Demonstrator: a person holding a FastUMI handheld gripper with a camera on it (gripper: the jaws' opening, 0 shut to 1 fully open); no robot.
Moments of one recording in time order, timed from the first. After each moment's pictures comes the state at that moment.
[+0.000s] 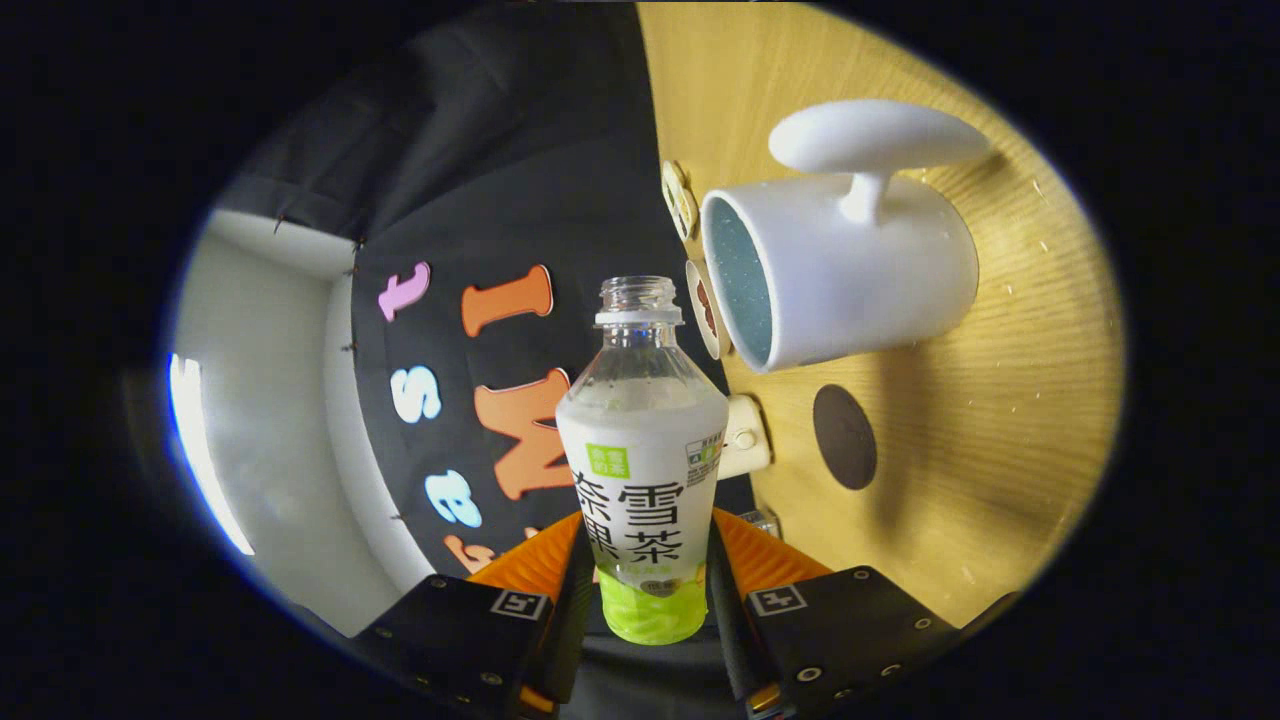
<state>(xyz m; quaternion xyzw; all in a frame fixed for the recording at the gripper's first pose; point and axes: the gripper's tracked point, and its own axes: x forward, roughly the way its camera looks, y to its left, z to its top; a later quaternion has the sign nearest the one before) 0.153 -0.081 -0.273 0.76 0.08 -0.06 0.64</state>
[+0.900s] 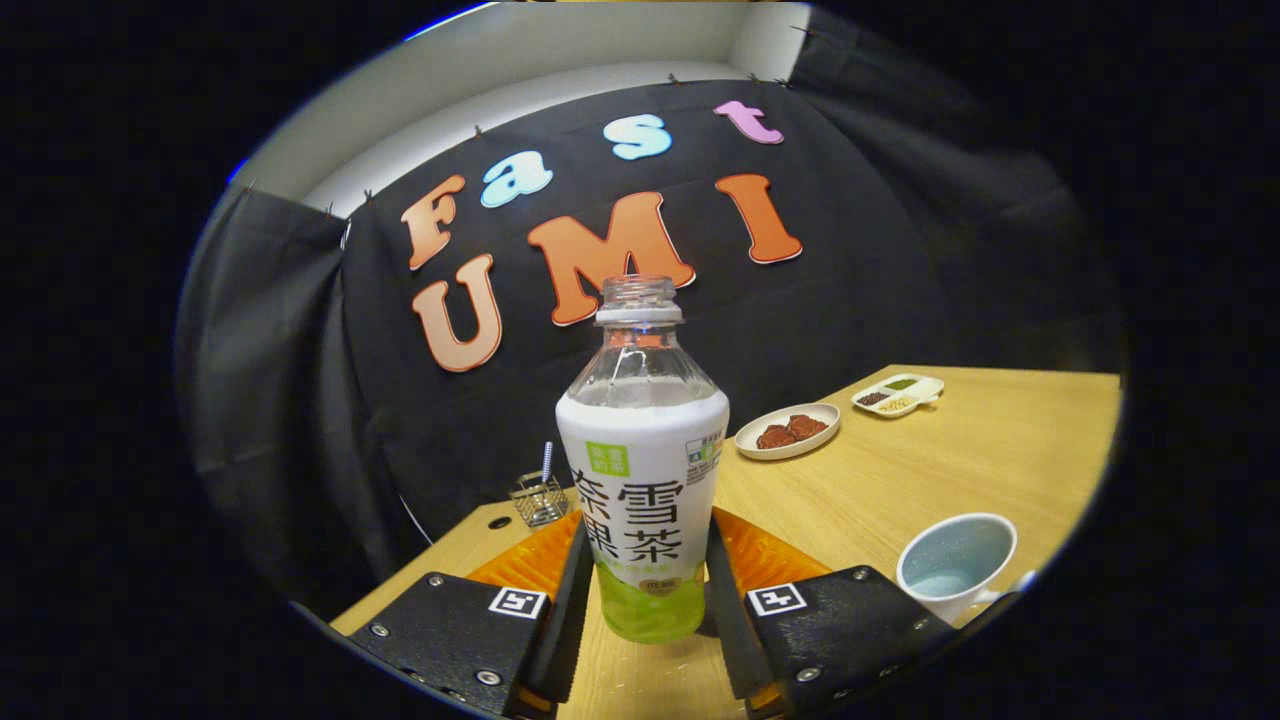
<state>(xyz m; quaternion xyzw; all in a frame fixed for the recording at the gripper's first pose) 0.148 -0.068 -0.262 0.15 0.12 0.00 0.98</state>
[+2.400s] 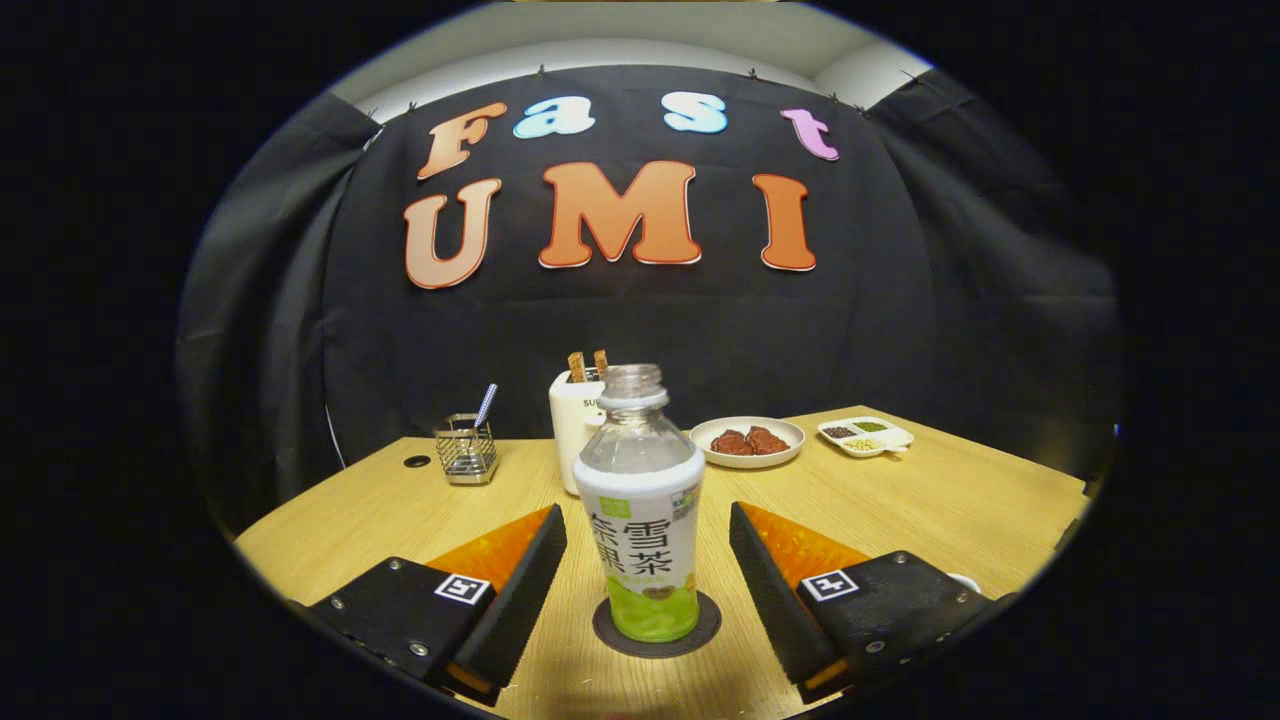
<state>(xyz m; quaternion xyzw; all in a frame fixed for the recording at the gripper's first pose) 0.175 -0.089 -0.283 0.05 0.15 -0.03 0.99</state>
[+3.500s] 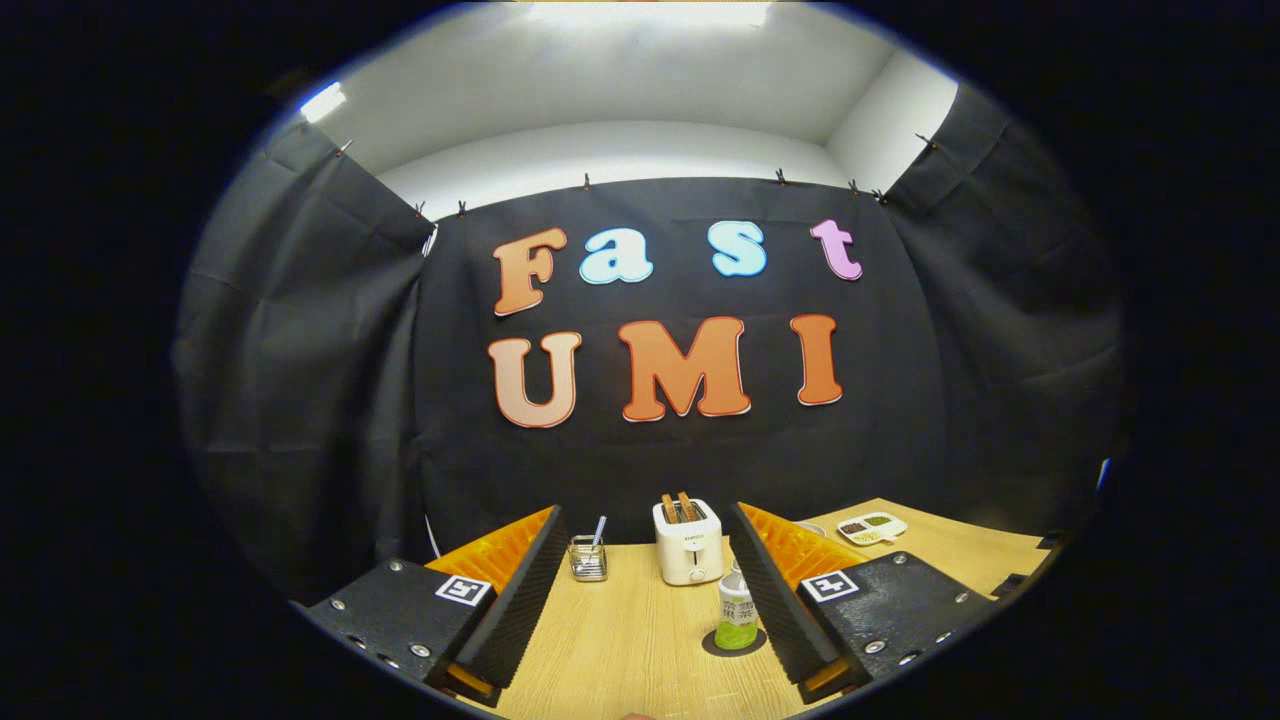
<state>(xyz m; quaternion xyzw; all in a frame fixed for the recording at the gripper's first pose) 0.055 -0.014 -0.023 0.06 0.03 0.03 1.00</state>
